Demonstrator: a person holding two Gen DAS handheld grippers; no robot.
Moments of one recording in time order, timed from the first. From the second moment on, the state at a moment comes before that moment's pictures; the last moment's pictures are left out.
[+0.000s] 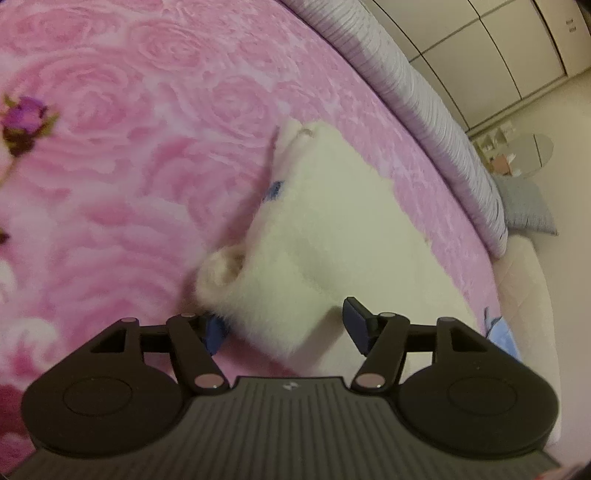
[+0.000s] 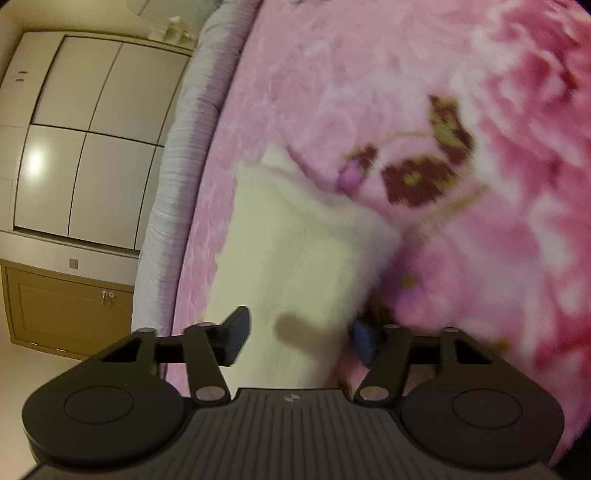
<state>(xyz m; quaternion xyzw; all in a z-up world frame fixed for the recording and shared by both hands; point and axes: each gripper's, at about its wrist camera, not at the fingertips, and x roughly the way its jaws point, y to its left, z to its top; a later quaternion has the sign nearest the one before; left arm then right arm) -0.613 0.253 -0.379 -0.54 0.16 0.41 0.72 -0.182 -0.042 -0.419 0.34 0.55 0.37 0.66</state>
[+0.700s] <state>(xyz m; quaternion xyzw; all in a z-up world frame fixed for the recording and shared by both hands) -0.628 0.170 -0.360 -0.47 0.23 0.37 0.77 -0.171 -0.111 -0.401 0.30 0.56 0.38 0.67</state>
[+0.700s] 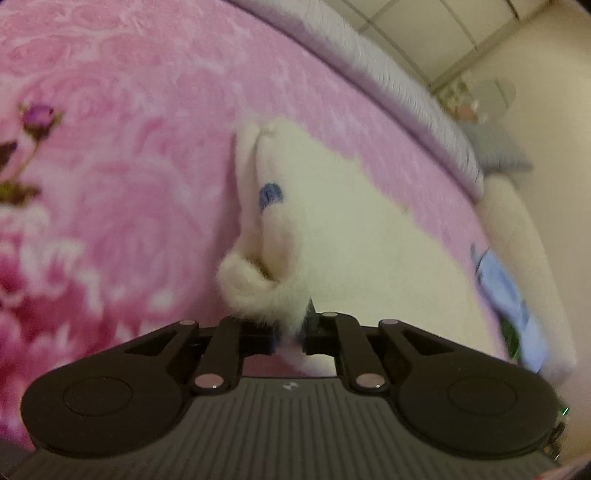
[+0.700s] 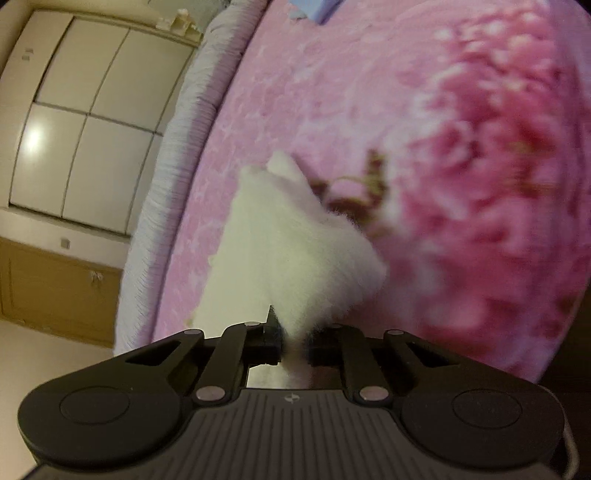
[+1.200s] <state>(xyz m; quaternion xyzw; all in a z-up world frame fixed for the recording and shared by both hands) -0.635 0.157 -0.316 -0.38 0.31 0.37 0.79 -0.157 -0.115 -0.329 0.07 0.44 0.42 0.79</state>
